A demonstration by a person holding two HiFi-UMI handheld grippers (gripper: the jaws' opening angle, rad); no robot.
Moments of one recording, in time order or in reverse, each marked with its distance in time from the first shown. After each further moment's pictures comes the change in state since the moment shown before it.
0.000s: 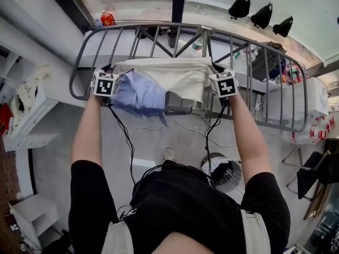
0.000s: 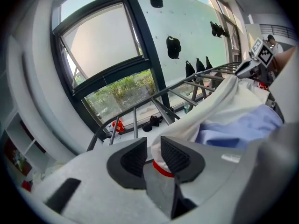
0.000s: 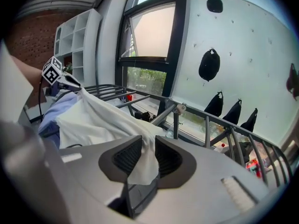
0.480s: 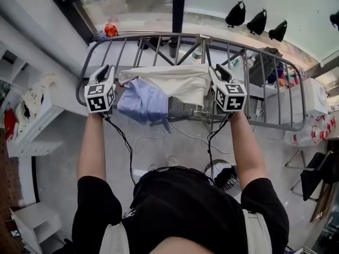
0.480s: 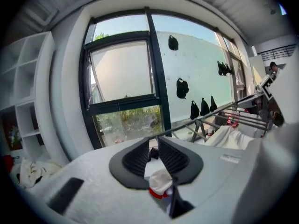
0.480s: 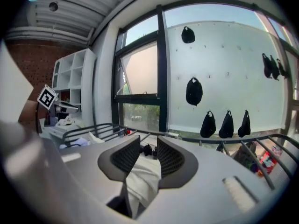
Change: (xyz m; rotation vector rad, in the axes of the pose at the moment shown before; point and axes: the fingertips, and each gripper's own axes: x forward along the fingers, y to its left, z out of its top) left arm -0.110 0.016 0.078 -0.203 -0.373 0.036; right arm -0.092 0.011 0.072 0.192 -0.393 -0.022
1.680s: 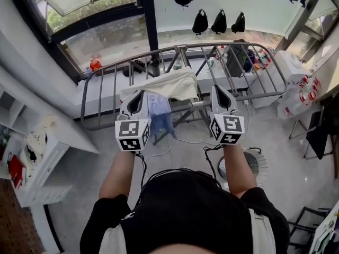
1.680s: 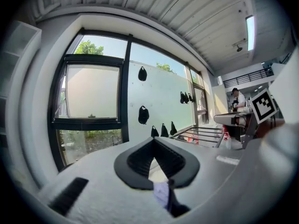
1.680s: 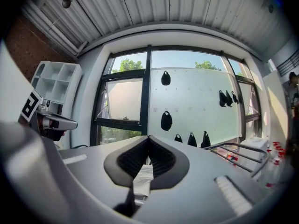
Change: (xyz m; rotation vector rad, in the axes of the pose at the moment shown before) left arm -0.160 -0.144 0.067 0.013 -0.263 -0.407; right arm -0.211 0.124 0.054 0.035 -0.306 -0.394
